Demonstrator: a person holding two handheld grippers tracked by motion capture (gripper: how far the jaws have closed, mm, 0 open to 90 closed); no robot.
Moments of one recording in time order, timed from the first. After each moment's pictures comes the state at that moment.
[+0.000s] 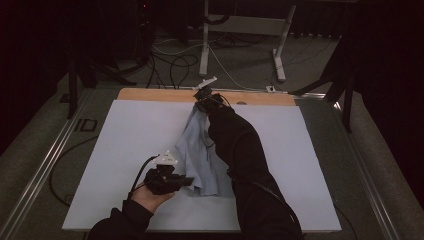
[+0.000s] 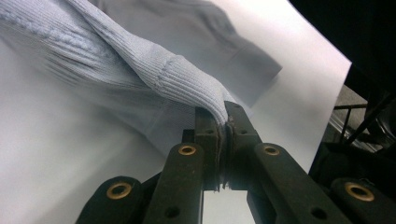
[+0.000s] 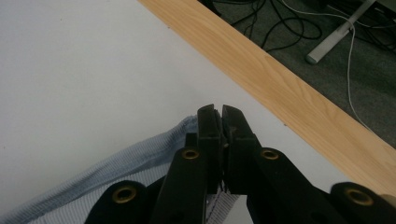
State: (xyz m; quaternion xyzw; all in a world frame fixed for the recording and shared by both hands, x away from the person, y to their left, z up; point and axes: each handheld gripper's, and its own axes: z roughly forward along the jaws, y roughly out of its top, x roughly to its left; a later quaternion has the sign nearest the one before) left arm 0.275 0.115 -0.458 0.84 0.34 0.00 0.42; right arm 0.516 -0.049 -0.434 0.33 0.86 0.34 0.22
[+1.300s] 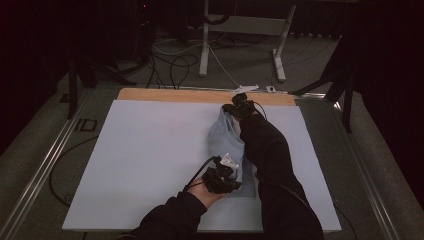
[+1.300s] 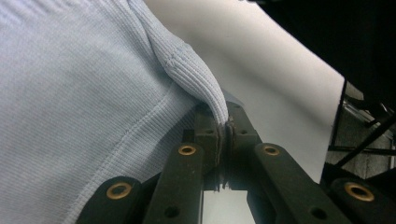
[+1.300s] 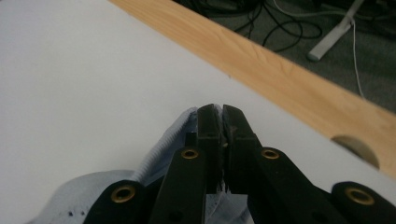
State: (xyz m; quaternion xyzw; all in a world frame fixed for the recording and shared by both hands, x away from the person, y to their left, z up) left arm 0.293 -0.025 -0.481 0.89 0.27 -0.01 0.37; right arm 0.522 -0.160 -0.466 0.36 0.82 0.41 0.19
